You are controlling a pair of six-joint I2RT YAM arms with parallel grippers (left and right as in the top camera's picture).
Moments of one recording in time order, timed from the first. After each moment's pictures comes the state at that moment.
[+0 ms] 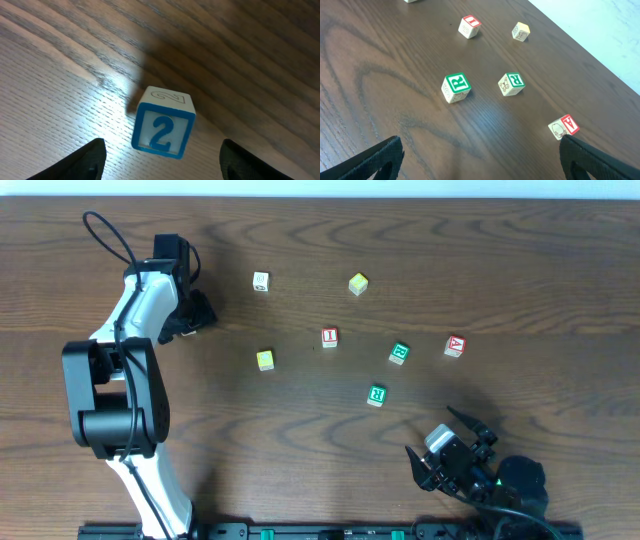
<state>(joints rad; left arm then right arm) 0.04 2.07 1.49 -0.85 -0.11 -0.44 0.16 0.01 0.21 -0.69 -0.33 -0.59</state>
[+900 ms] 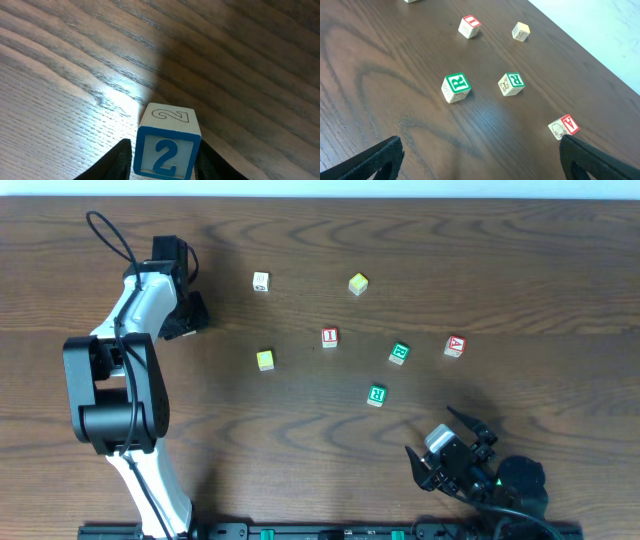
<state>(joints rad) 0.05 2.09 1.49 -0.81 -0.11 -0.35 0.16 0.01 0.21 -0.69 -0.33 -0.59</state>
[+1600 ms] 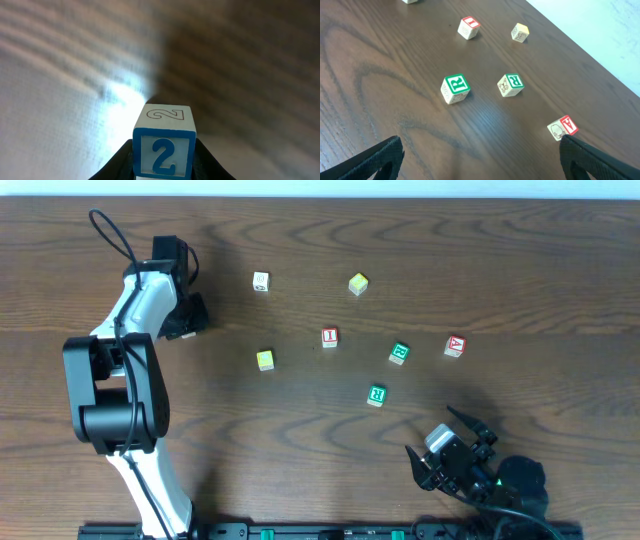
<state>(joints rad) 0.04 2.09 1.52 -0.89 -0.11 -0.31 0.16 0.01 0.21 -0.68 -0.33 -0.59</state>
